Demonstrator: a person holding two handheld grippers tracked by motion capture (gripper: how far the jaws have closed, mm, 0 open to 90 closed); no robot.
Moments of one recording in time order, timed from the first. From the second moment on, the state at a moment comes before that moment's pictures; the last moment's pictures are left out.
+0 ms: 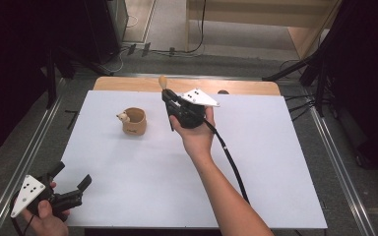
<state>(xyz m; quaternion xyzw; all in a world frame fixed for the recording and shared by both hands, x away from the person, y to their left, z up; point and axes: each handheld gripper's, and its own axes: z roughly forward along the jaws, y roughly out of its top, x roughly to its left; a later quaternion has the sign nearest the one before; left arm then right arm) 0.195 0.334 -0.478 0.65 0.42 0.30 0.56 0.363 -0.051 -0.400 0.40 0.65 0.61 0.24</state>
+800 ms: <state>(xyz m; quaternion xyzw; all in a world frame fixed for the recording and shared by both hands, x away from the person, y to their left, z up) 0.195 0.337 -0.478 0.64 0.43 0.30 0.56 0.384 -0.009 -0.393 0.38 0.63 0.63 0.22</state>
